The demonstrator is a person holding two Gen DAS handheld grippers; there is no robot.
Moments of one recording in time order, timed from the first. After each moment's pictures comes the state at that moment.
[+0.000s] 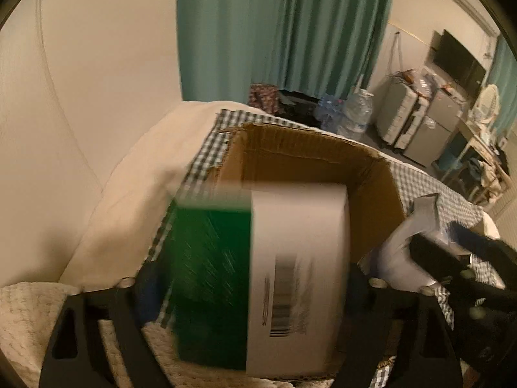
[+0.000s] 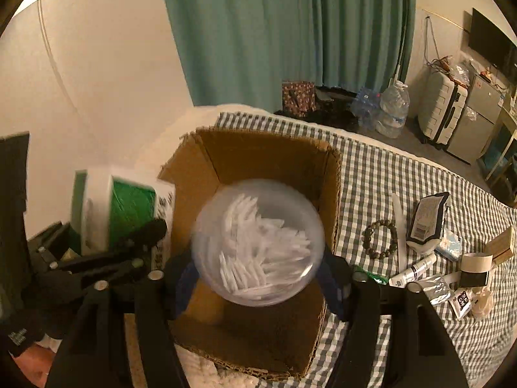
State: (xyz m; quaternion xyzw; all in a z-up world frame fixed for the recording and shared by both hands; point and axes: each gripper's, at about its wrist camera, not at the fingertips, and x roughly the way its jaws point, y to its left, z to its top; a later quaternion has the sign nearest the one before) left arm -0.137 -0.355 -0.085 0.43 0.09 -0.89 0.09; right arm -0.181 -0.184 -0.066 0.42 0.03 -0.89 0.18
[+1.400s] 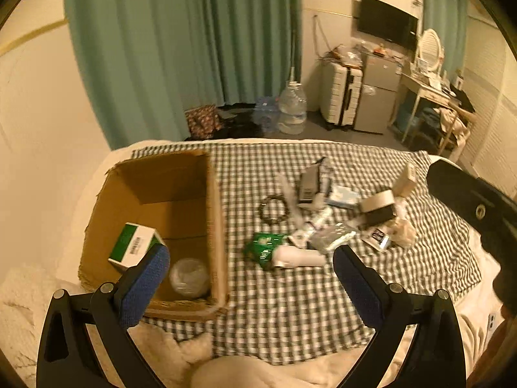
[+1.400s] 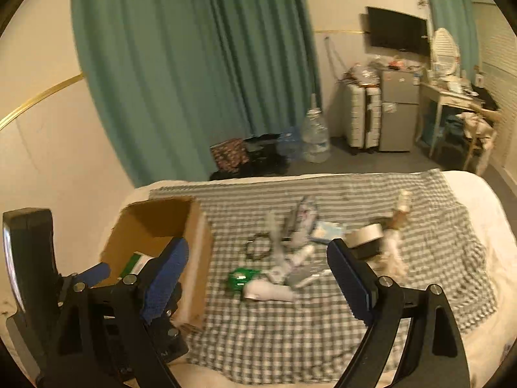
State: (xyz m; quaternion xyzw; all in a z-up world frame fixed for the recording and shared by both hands) left arm -0.078 -0.089 -0.017 0.40 -0.03 -0.92 0.00; right arm -0.069 0.050 0.023 0.32 -0.08 -0.94 0.05
